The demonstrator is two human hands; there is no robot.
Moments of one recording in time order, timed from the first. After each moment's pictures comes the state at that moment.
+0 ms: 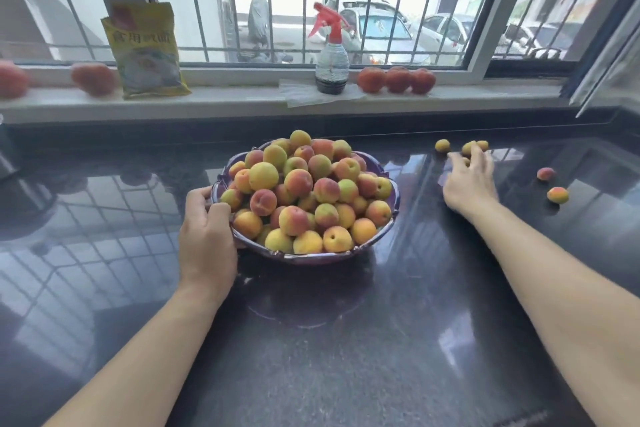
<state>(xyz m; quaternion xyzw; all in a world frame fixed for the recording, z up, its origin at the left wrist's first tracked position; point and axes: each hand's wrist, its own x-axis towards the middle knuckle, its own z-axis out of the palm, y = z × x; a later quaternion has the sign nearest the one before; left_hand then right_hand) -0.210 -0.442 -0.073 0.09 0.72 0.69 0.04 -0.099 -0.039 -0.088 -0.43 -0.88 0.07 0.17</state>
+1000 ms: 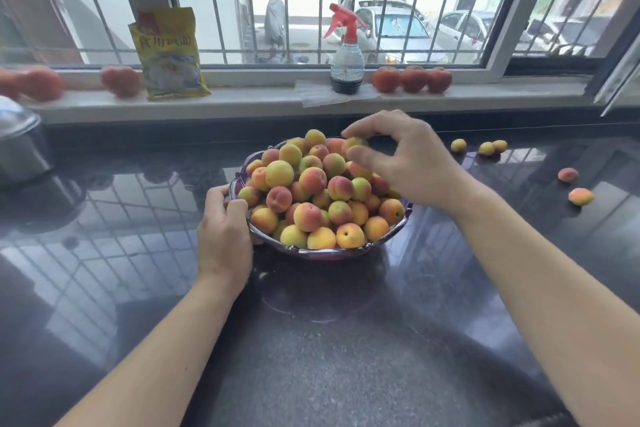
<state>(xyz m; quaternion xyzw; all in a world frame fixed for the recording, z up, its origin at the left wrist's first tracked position) -0.209 -0.444 -0.075 0.09 0.74 0.67 0.02 -0.112 -0.222 0.024 -0.02 -0.91 0.31 0.28</state>
